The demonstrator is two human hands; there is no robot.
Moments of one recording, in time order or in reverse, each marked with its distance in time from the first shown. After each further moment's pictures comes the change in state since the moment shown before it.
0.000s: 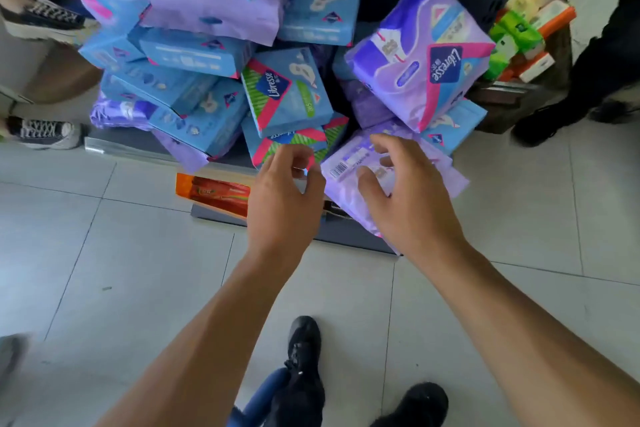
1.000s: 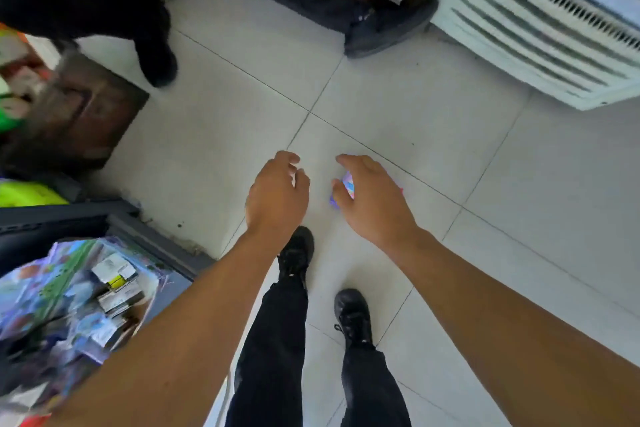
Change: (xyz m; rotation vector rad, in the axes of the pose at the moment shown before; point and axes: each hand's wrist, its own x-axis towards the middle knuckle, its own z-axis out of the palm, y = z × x) left_hand -0.290 0.188 0.473 0.500 -1.093 0.624; right_hand -0.291 0.383 -0.271 -0.011 0.398 0.980
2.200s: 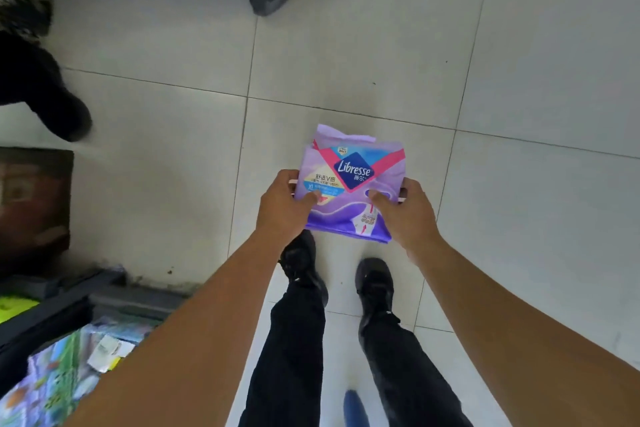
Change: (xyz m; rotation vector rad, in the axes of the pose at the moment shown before) left_hand 0.031 -0.019 0.125 -0.032 -0.484 -0.084; right_hand -0.039 0.159 0.098 0.850 0.269 0.878
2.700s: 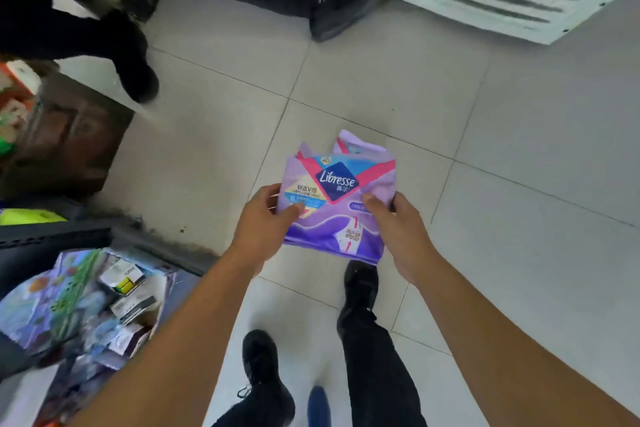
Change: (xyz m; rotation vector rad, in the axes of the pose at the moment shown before) left_hand -0.170 -0.056 -0.045 -0.386 0.156 -0.008; right_hand -0.154 -0.002 -0.015 0.207 -0.285 -0.109
